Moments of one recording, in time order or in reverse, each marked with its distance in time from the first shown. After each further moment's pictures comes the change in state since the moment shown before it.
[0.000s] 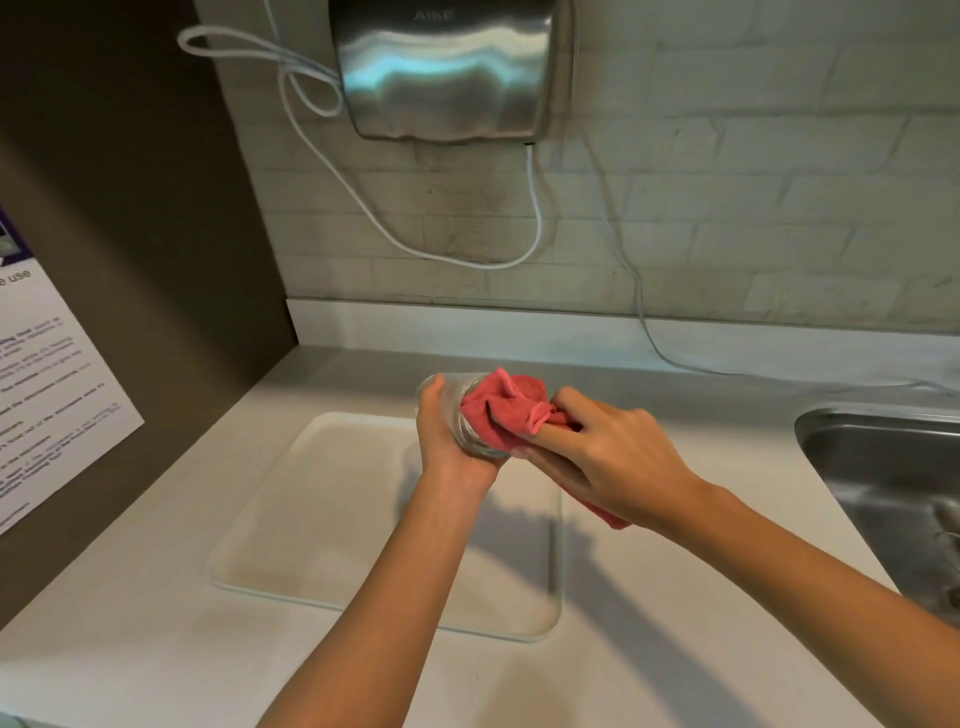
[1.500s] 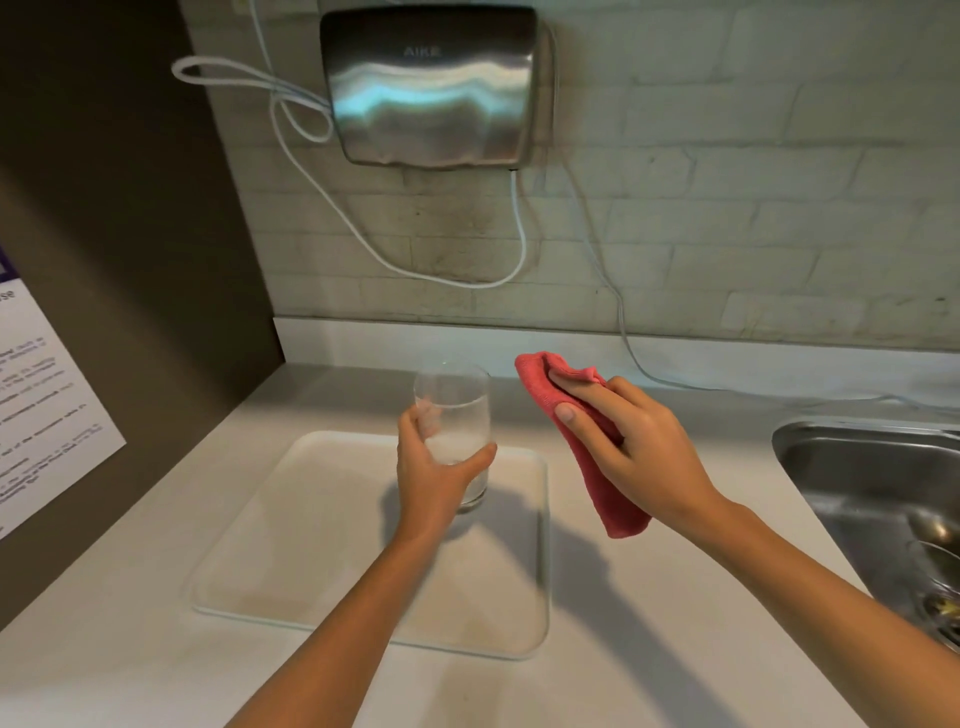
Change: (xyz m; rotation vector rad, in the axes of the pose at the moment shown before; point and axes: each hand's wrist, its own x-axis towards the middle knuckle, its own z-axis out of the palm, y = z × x) left_hand 0.007 -0.014 -0.048 0.998 0.165 0.758; right_hand -0.007 0.017 -0.019 0.335 0.043 0.509
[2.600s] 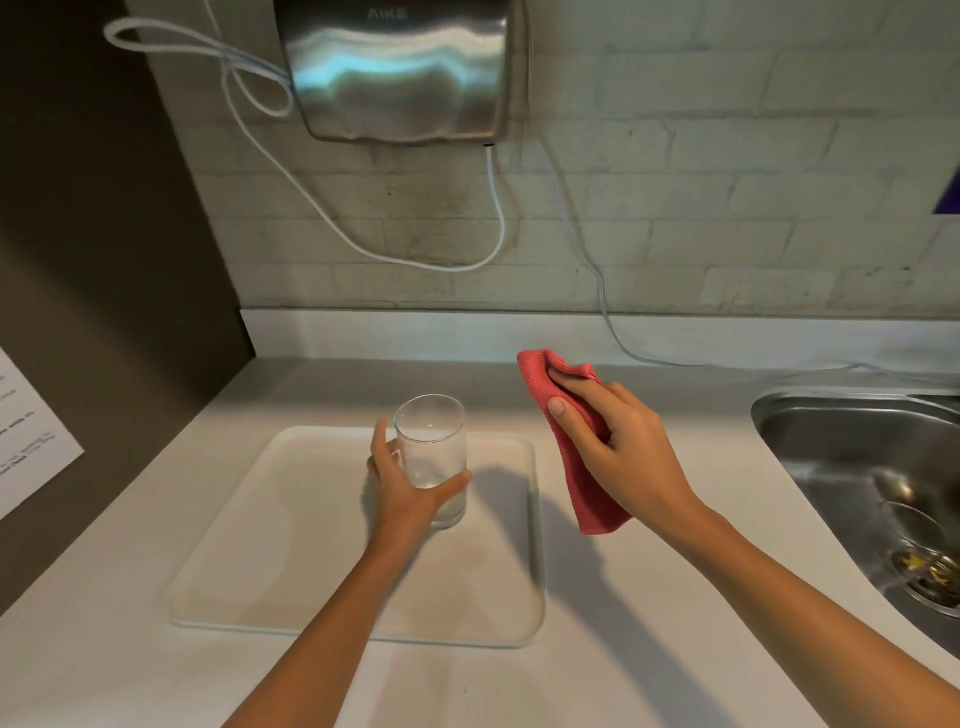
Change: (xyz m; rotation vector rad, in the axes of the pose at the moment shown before) left_hand 0.002 -0.050 -0.015 0.106 -0.067 -0.099; right_hand -0.012 0.011 0.024 0.094 0.046 0.196
